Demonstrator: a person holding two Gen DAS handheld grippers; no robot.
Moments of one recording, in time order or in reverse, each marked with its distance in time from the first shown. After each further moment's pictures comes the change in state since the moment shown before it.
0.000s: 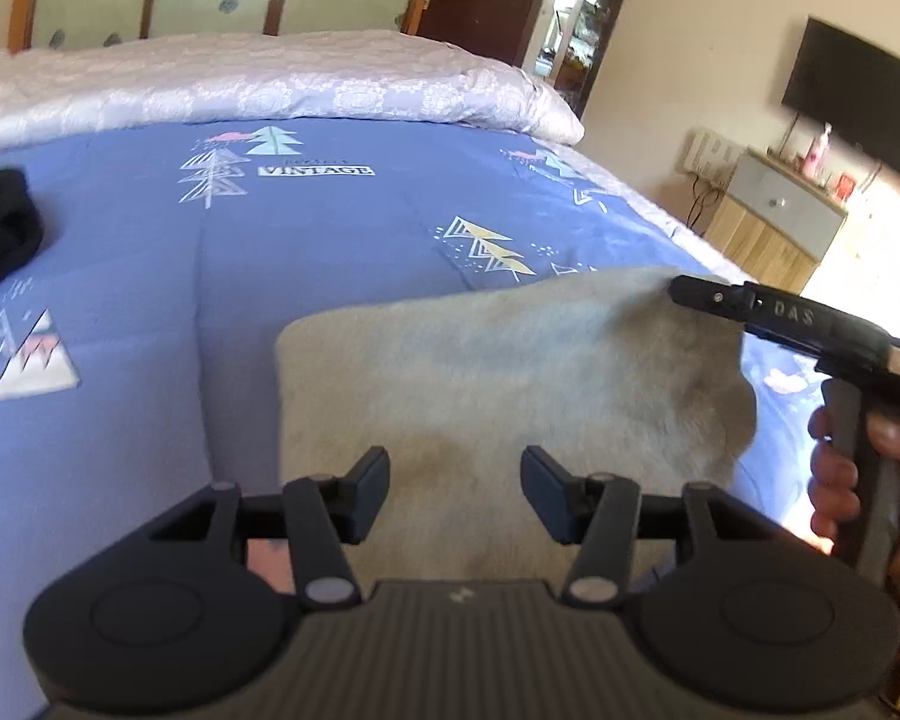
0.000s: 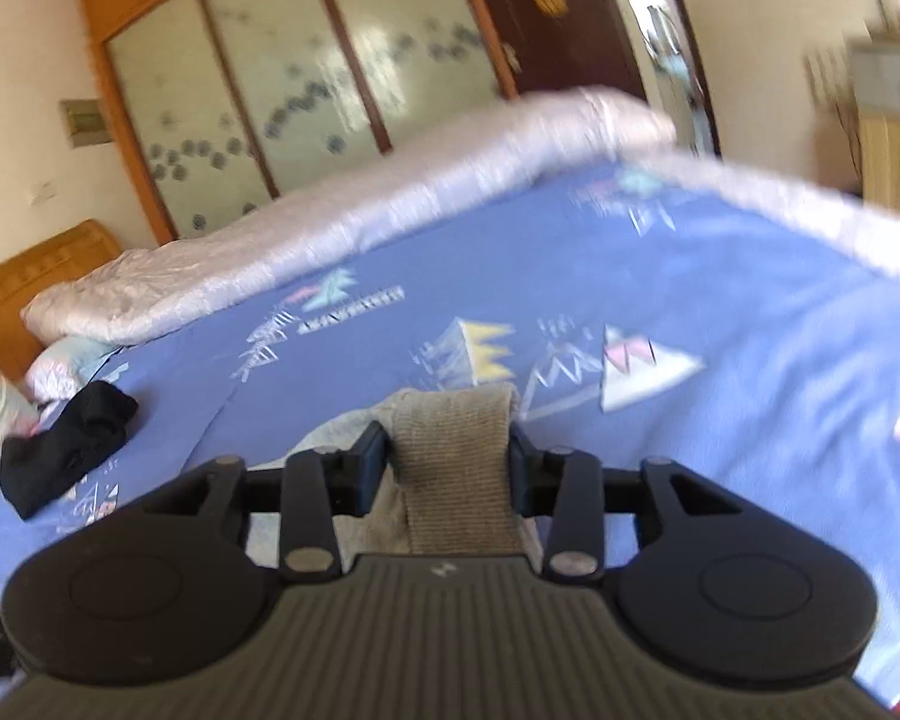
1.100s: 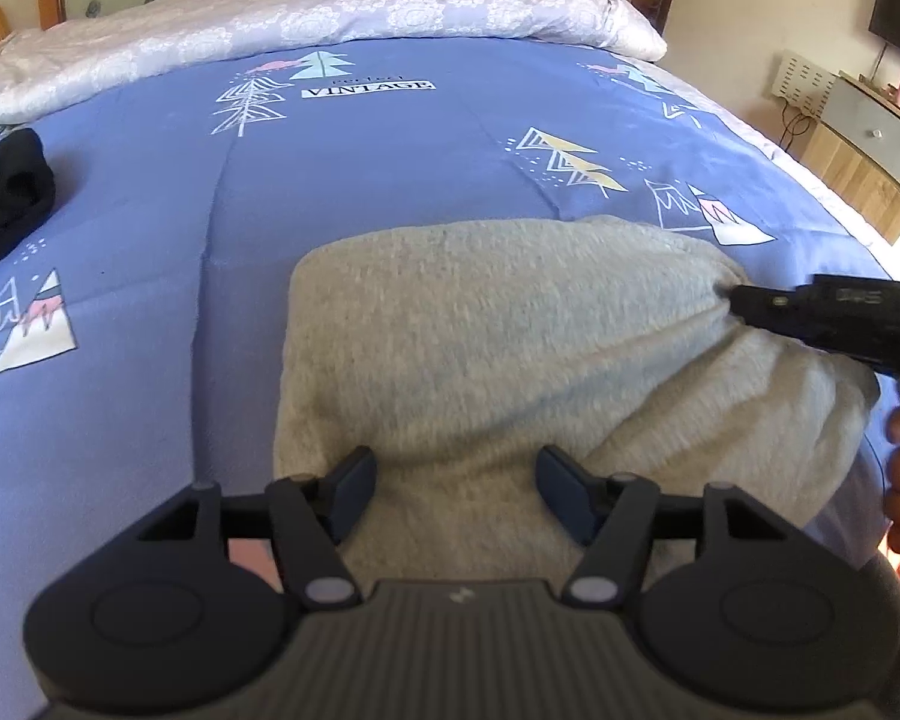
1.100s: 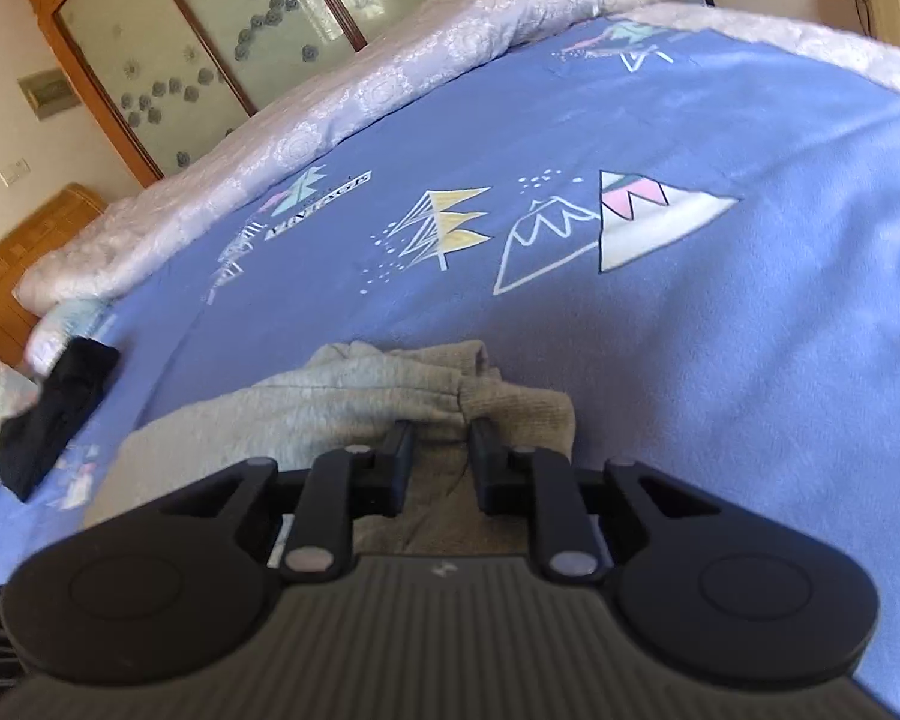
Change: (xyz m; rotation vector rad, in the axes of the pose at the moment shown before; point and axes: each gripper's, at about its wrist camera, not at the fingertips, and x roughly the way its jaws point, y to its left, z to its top) left arm 0.064 -0.006 -0.002 -0.016 0.147 0.187; right arm 0.097 -0.075 -0.012 0.260 0.242 0.055
